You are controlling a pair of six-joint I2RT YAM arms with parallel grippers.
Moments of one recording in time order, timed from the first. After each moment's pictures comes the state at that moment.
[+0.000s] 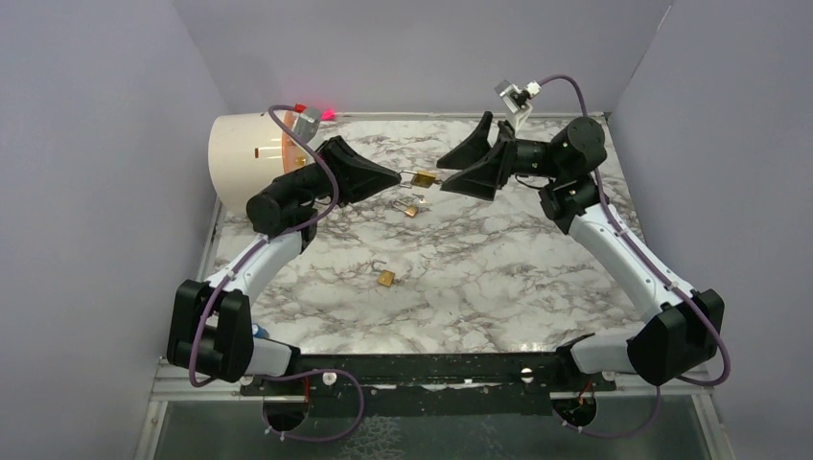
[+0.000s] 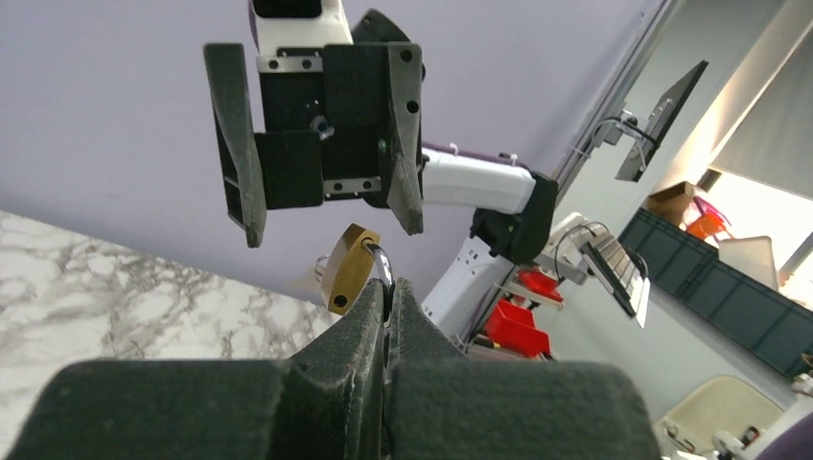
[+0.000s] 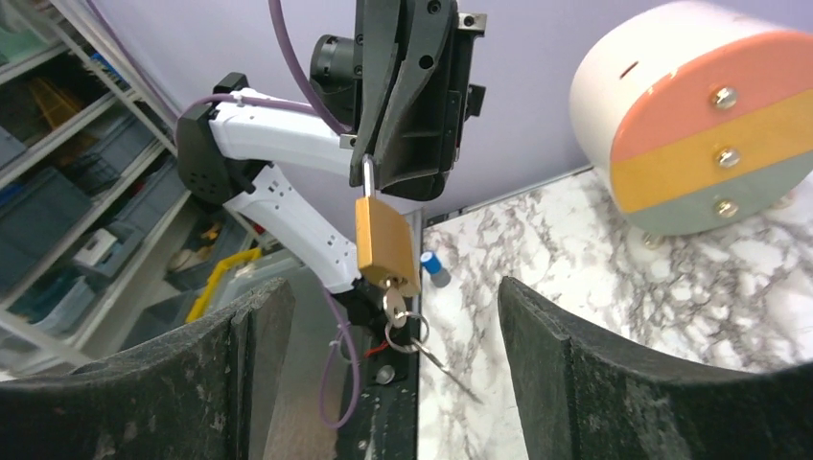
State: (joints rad) left arm -0.28 1.37 0.89 1.52 1.02 -1.46; right arm 0.40 1.35 1.22 0.48 -1.15 0.76
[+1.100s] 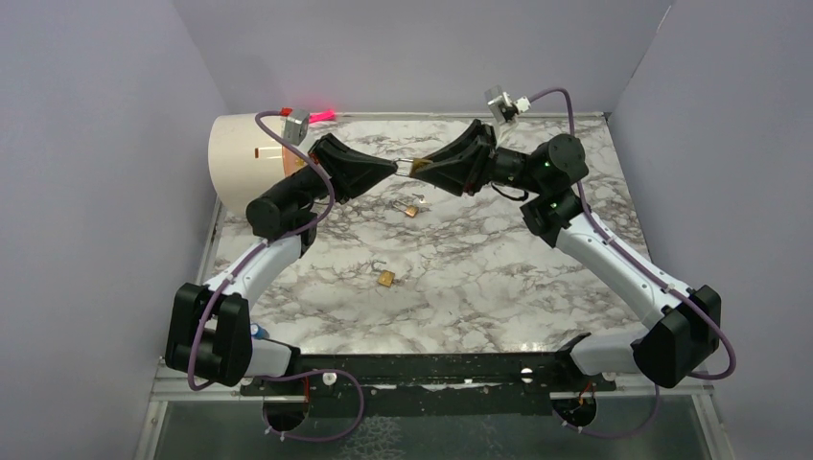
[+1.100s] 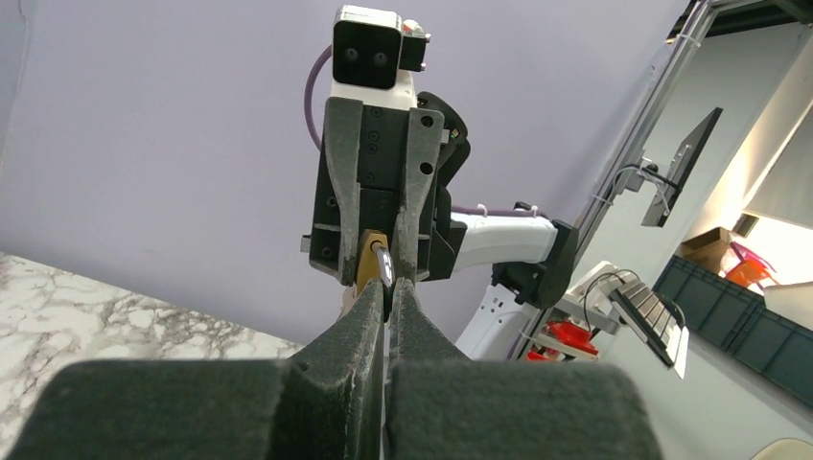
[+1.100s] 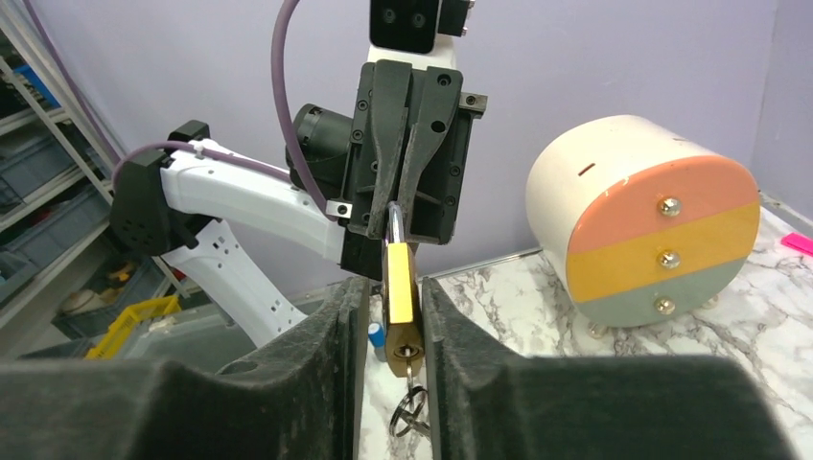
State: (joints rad) left arm -0.28 1.34 0.86 1.52 0.86 -1.37; right arm 0.57 1.33 1.17 0.59 -0.86 0.59
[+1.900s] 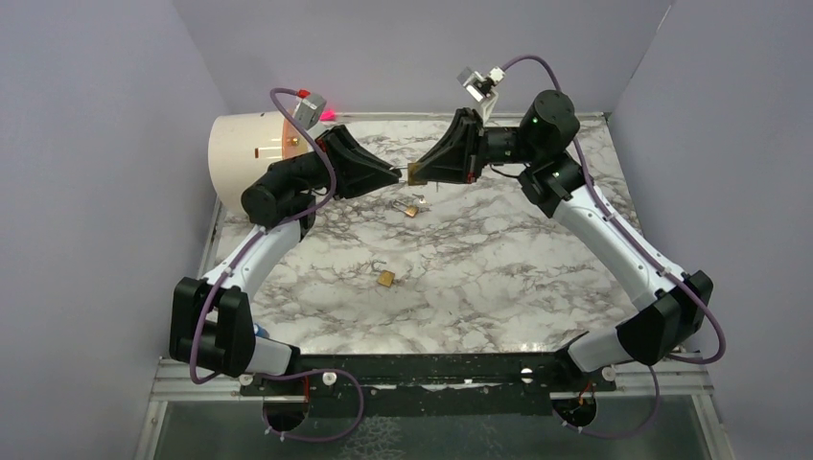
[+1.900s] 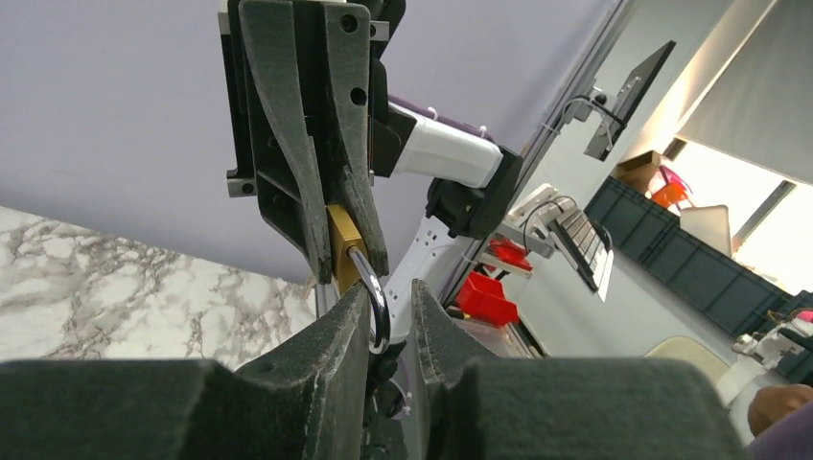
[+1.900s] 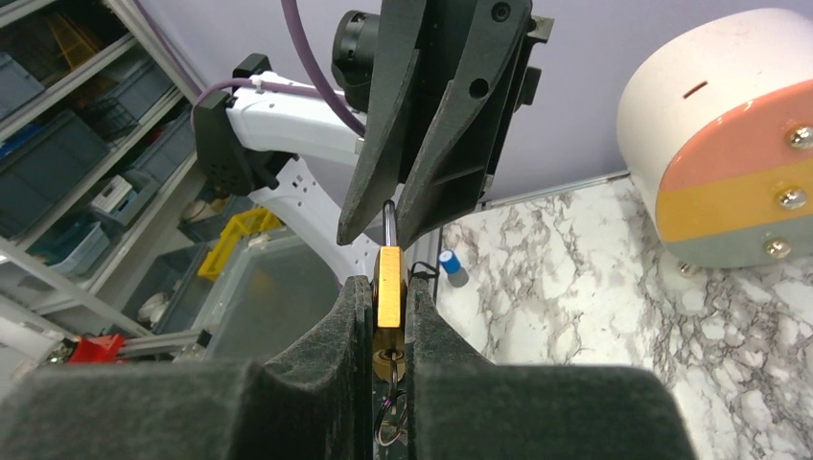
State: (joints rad) left arm -0.27 1.39 1.01 1.52 1.08 -1.58; right arm 0.54 1.45 1.47 0.24 -1.10 0.59
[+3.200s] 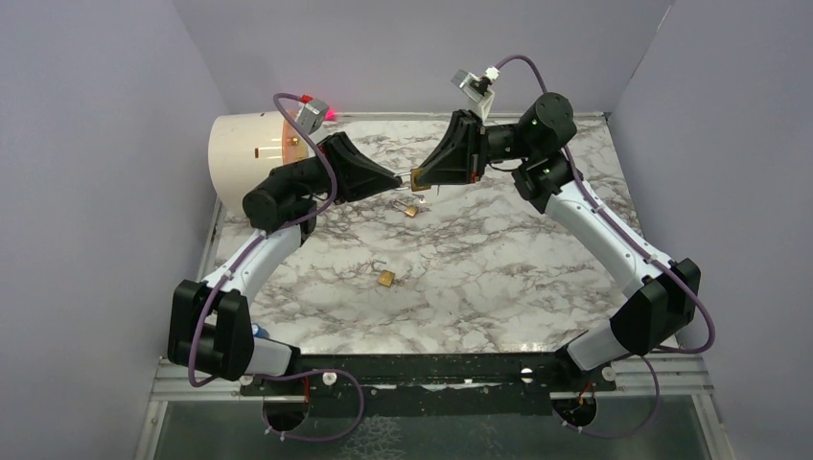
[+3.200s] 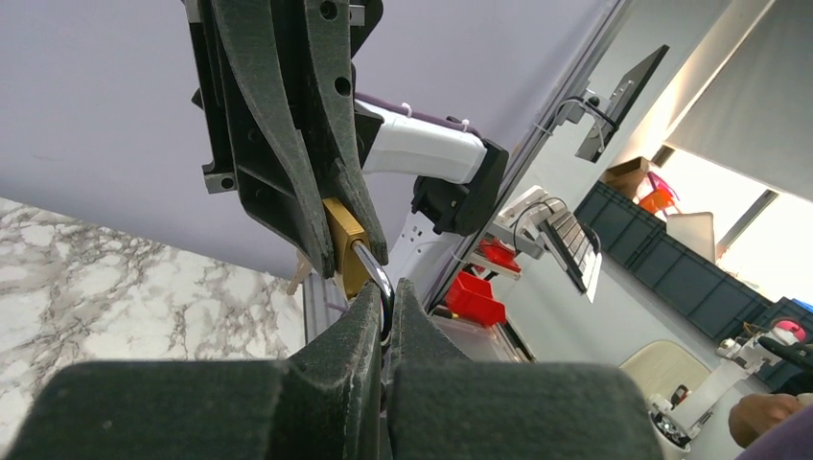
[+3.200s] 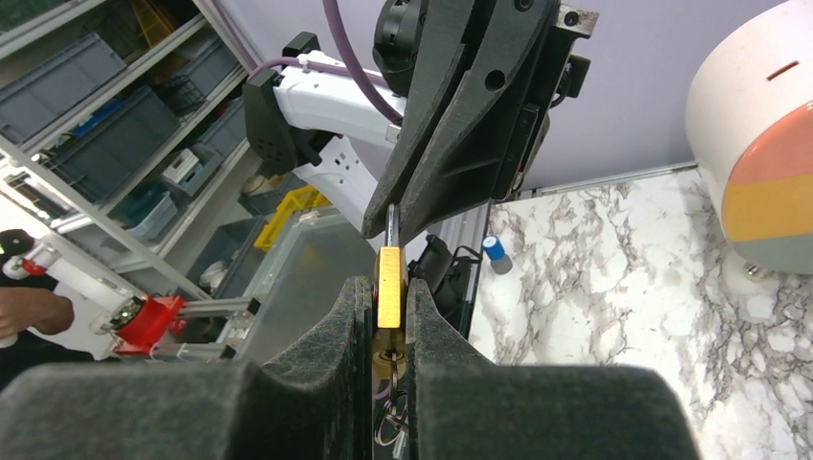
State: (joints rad) left arm -0.28 1.37 0.97 1.52 1.09 -1.60; right arm 0.52 1.51 1.44 0.44 -1.26 0.78
